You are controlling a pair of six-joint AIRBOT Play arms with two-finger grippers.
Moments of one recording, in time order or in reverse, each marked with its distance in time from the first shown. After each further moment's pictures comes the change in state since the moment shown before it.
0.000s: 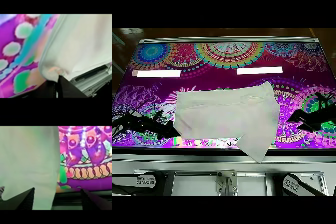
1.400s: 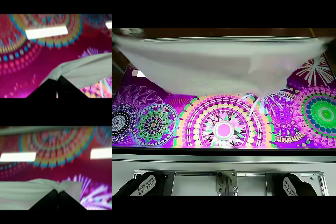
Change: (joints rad) left arm -0.013 0.523 0.970 -0.093 0.032 0.097; right arm 0.152 0.341 0.518 0.332 -0.426 -0.276
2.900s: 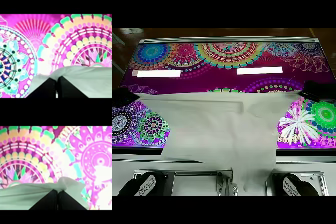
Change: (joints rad) left arm -0.001 0.109 -0.518 0.356 -0.095 -0.257; right arm 0.063 -0.139 -0.203 -0.313 0.342 0.362
